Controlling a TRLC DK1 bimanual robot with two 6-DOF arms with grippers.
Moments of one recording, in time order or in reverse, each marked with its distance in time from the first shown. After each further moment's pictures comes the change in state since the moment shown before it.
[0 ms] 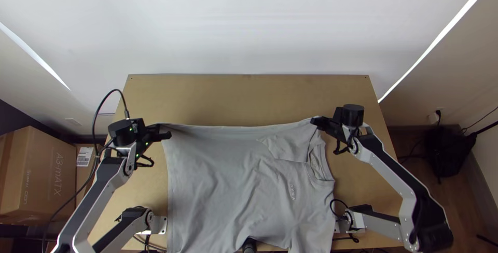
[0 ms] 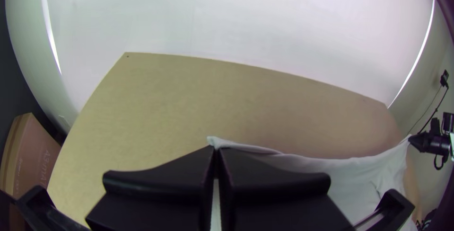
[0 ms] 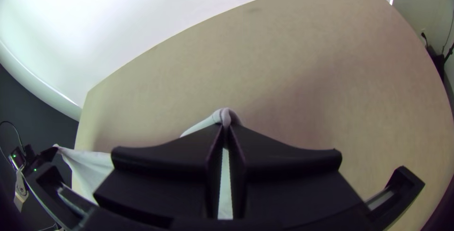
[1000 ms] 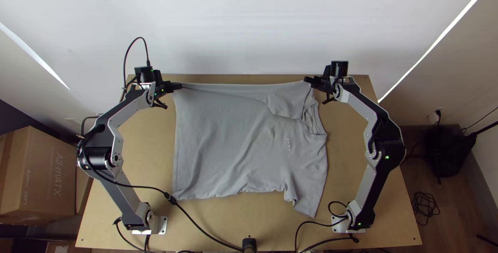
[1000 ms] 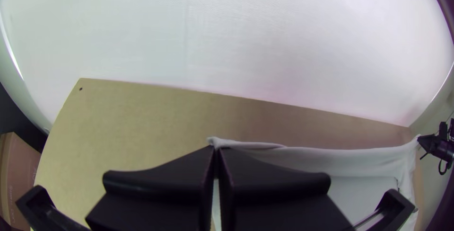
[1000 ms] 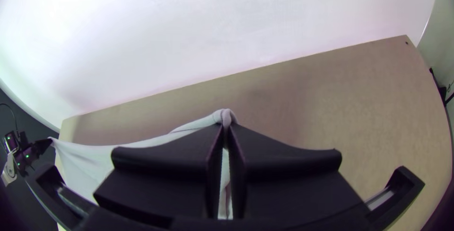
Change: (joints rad) left arm 0.034 0.973 0.834 0.055 0.014 0.019; right arm -0.081 0.772 0.840 -0.061 0.014 -0.122
